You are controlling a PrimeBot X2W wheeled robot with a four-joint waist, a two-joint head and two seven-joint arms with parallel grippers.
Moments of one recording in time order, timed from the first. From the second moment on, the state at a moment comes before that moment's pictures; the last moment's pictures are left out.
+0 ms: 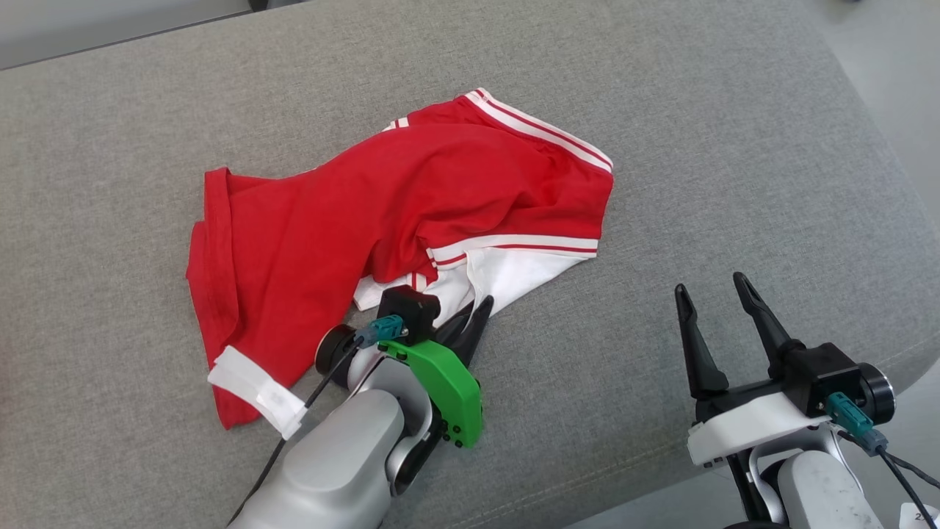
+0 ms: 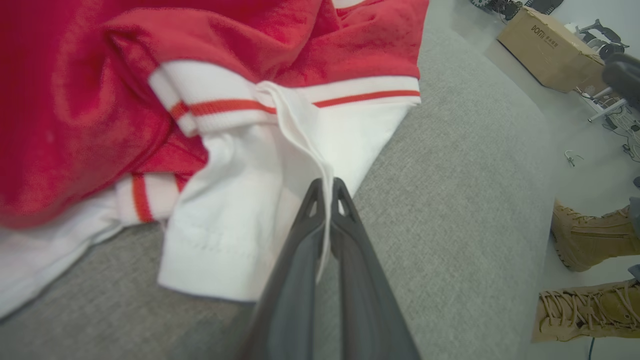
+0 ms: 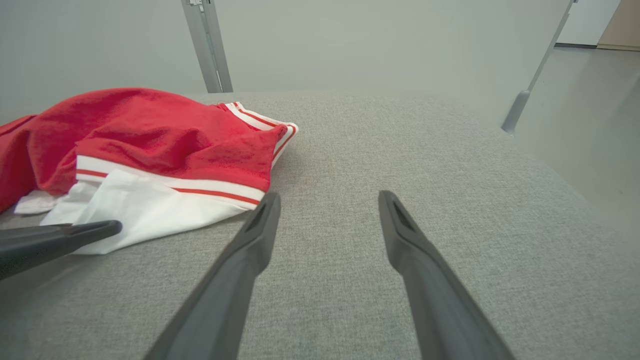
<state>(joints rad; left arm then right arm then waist) -0.65 0.06 -0.94 0.77 -0.78 -0.08 -0.20 -0.11 -0.05 0.05 0.14 0.06 0.13 -0.26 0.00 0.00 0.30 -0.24</state>
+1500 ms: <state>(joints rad) -0.29 0.25 -0.62 0.23 -0.56 0.08 -0.26 -0.05 -0.11 -0.01 -0.01 0.01 0.13 -0.26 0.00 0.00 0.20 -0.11</state>
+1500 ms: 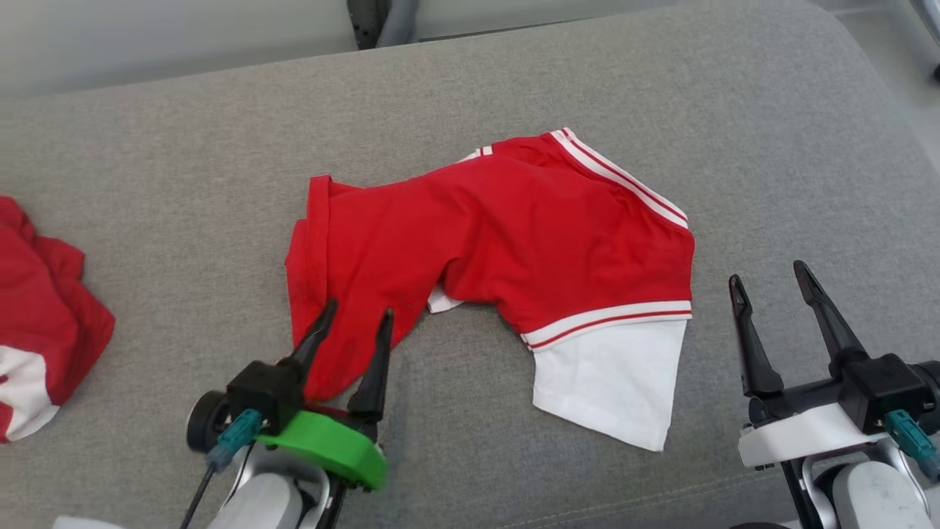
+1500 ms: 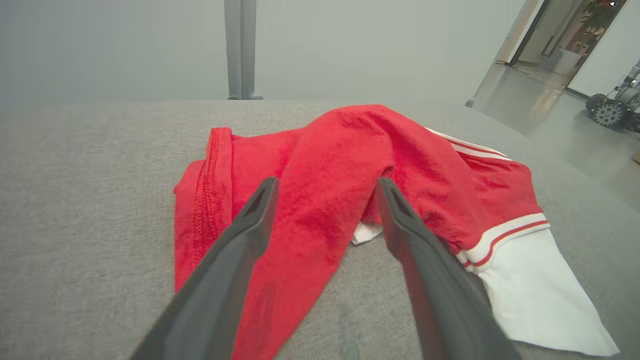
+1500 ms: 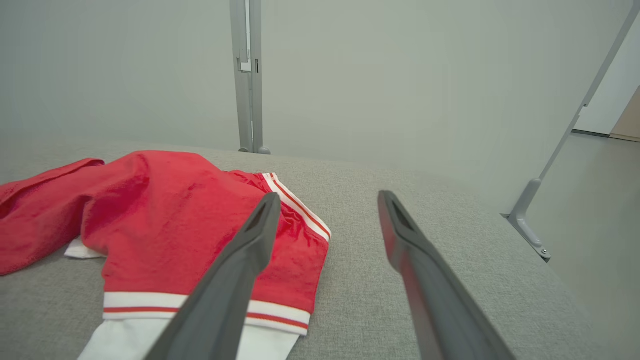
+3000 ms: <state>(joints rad) -0.08 0.11 -0.19 0.33 -0.38 -0.13 -0.20 -0.05 -0.07 0.02 0.41 0.06 0.13 -0.18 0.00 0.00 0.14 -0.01</state>
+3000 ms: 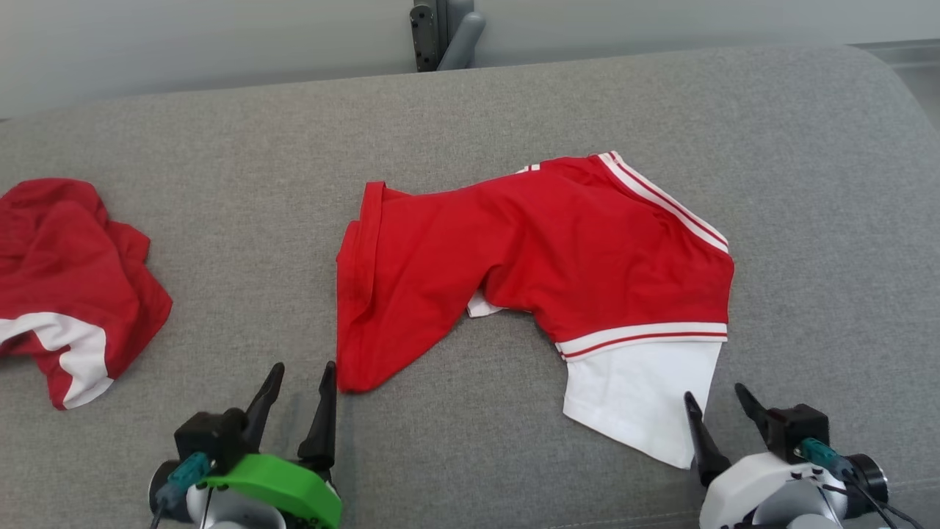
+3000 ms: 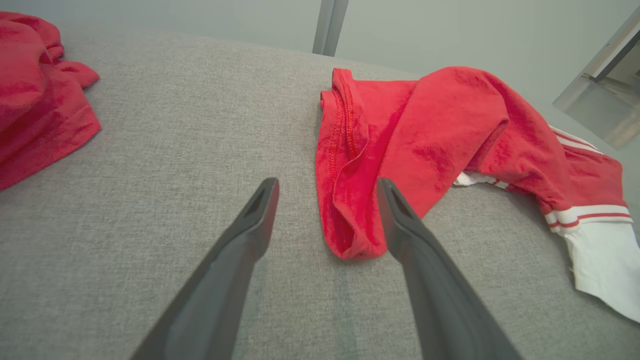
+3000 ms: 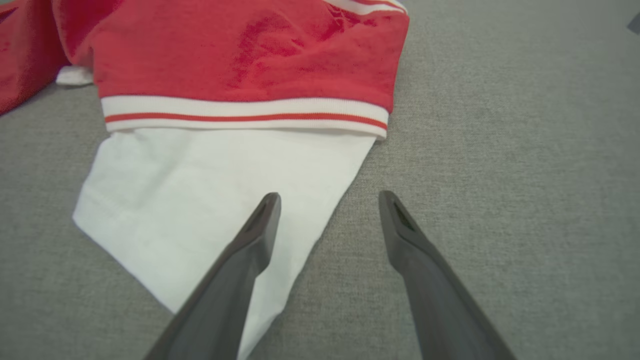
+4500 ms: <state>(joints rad) -0.81 0.30 -0.22 0.01 -0.88 -0.10 0.50 -0.77 -0.27 -0.17 -0.05 0.77 0.13 0.46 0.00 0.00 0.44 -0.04</state>
